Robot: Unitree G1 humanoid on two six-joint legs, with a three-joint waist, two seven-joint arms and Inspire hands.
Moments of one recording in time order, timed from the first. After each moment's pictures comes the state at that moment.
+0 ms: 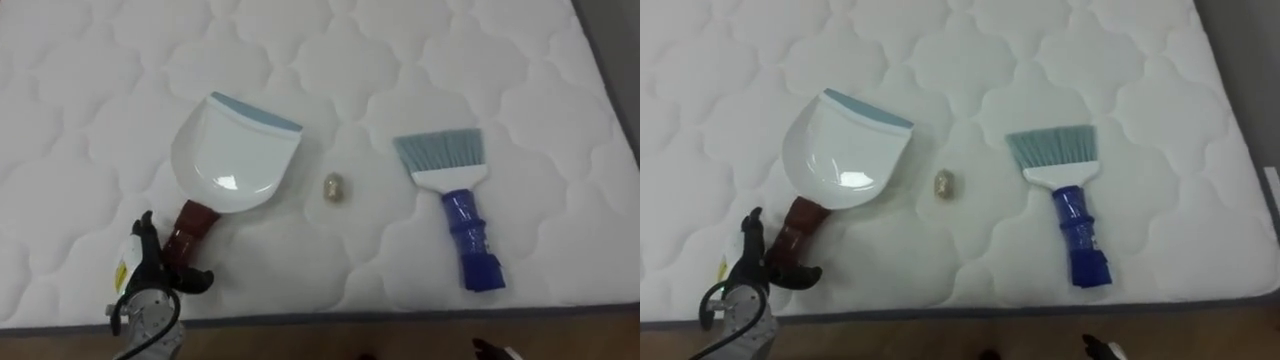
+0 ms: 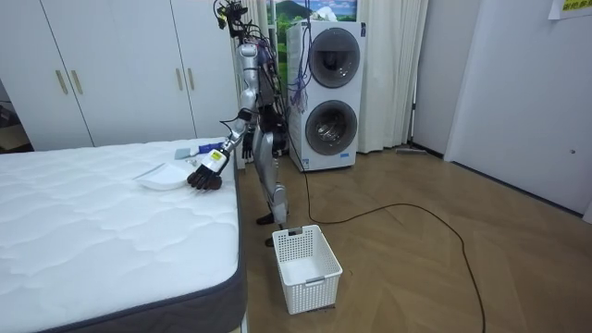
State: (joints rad) left arm -0.29 0.24 -0.12 1.14 0.12 -0.20 0.49; right arm -0.10 -0.26 0.25 1.32 0.05 -0.11 -0.09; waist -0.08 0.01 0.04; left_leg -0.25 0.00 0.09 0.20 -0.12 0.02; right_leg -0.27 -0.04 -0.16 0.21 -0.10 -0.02
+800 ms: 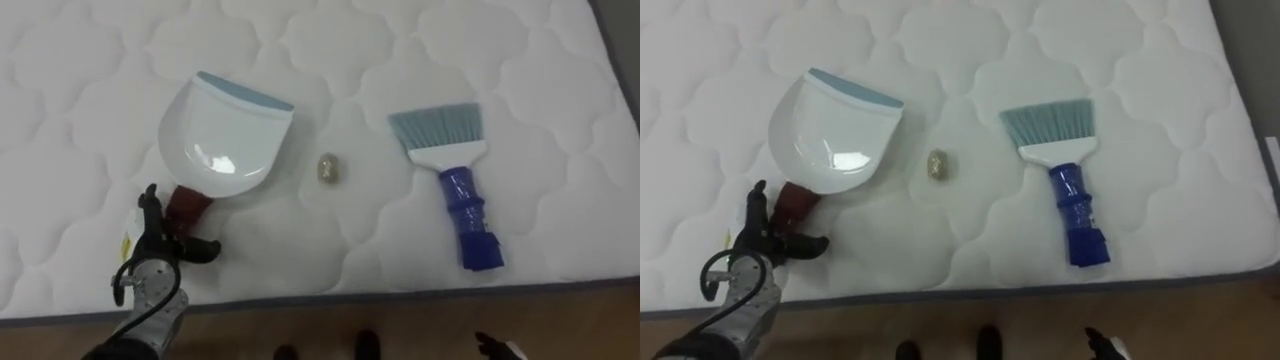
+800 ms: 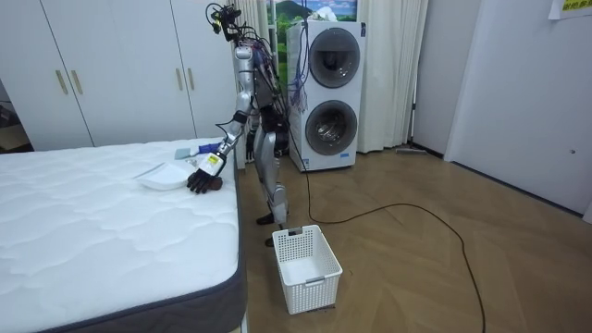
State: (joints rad) left arm -0.36 0.24 -0.12 1.15 0.07 -0.19 0.43; right arm -0.11 -0.27 0.29 1.29 0.08 -0.11 -0.13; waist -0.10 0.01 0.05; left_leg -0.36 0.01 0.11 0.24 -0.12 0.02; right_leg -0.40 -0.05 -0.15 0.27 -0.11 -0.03
